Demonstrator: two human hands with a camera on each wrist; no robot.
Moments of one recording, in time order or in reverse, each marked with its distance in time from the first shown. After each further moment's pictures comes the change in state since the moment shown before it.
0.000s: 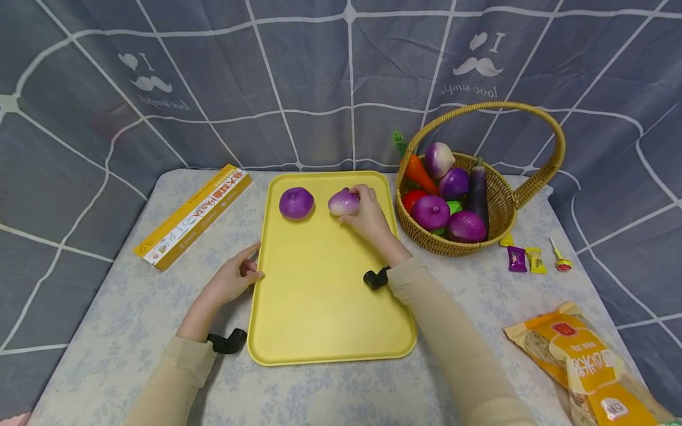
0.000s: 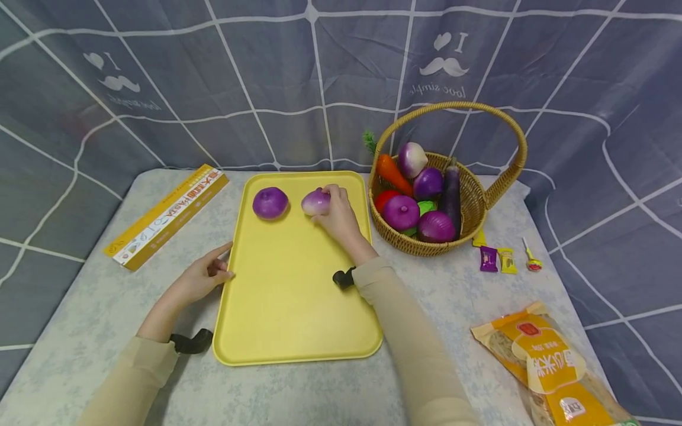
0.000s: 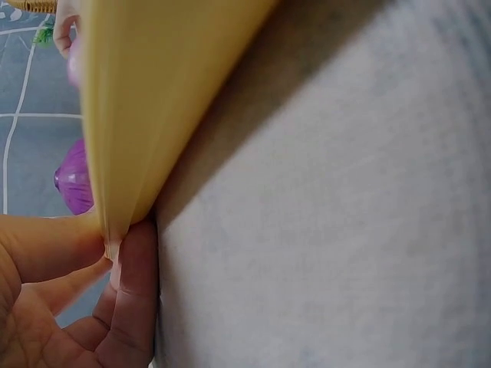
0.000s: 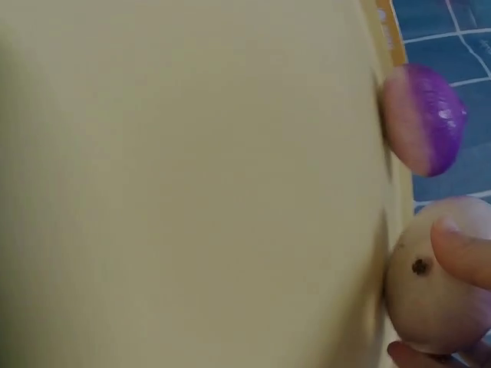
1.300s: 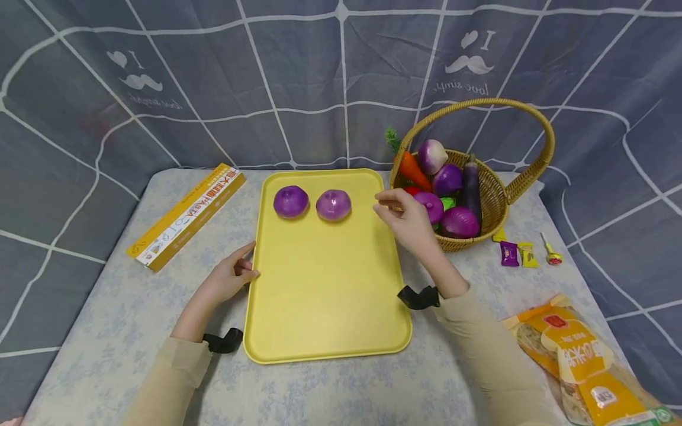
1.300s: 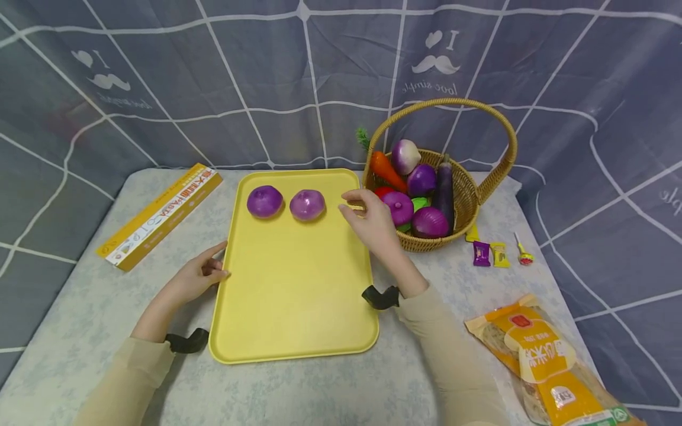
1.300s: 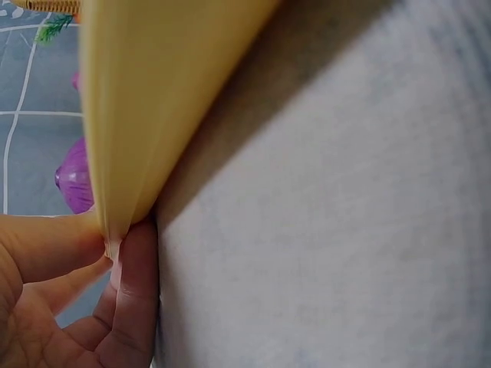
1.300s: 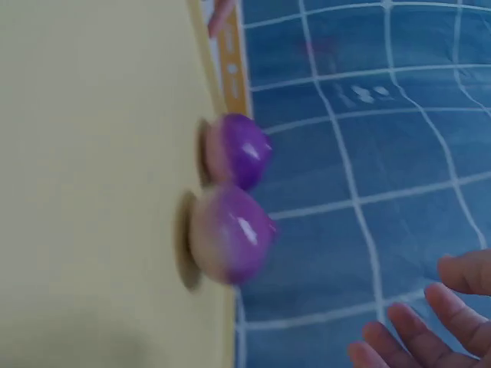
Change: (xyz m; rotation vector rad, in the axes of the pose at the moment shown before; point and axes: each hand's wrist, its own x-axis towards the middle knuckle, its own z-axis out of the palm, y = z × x) left_hand -0.001 0.001 -0.001 -0.002 -0.016 -0.025; right_hand -0.070 -0.022 -0.093 0.240 0.064 0.013
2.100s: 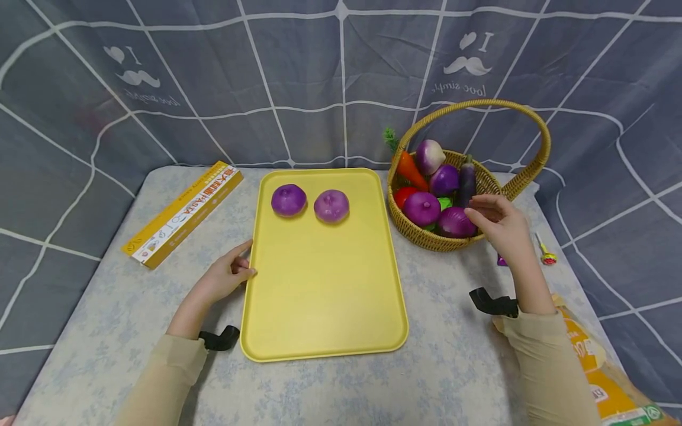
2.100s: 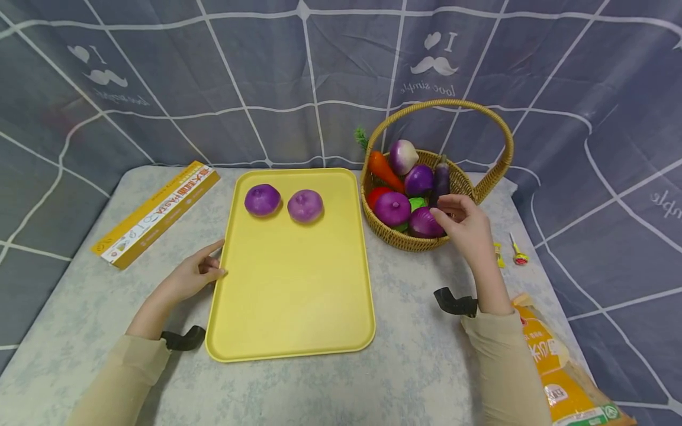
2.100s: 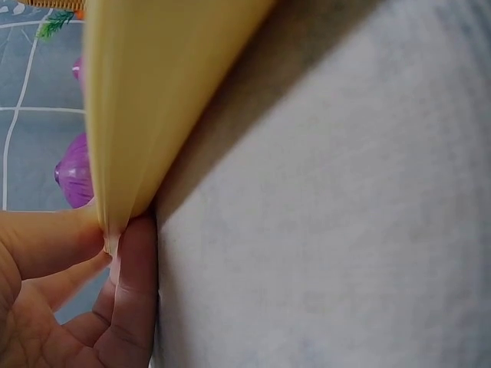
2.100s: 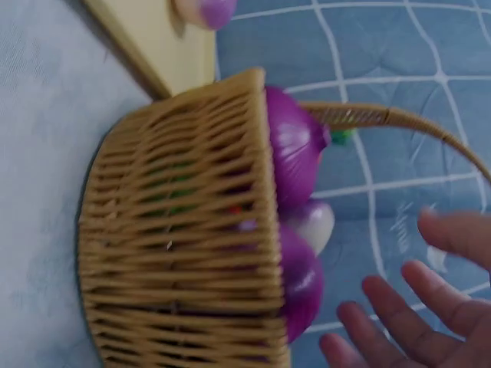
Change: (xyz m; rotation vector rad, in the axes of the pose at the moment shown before) left_hand 0.000 -0.003 -0.002 -0.019 -0.017 0.029; right_hand -0.043 0.042 -0.132 -0.220 0.155 0.181
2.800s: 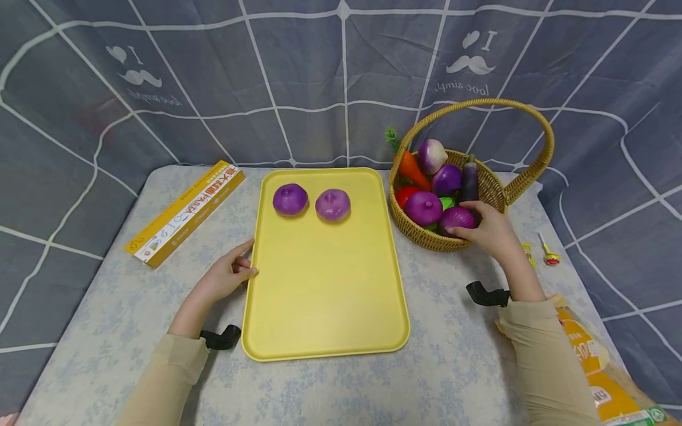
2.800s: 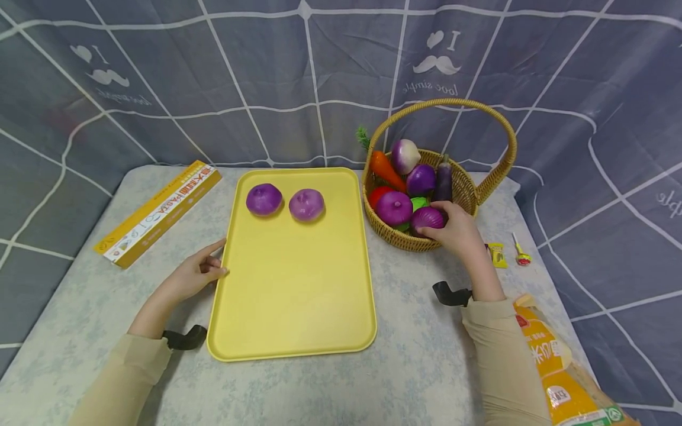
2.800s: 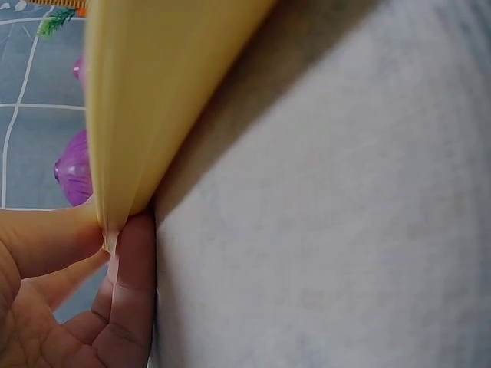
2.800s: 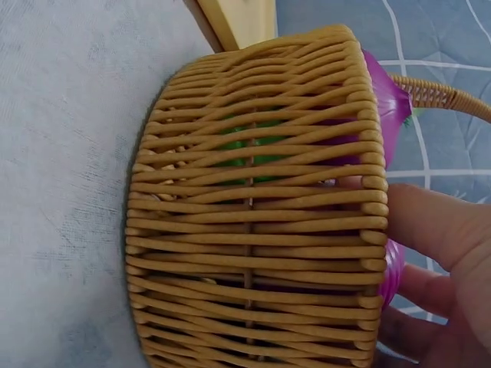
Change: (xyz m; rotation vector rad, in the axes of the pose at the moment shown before) left_hand 0.000 0.000 -0.001 -0.007 -0.004 -0.030; right_hand 0.024 0.017 0.012 -0.308 -0.250 -0.012
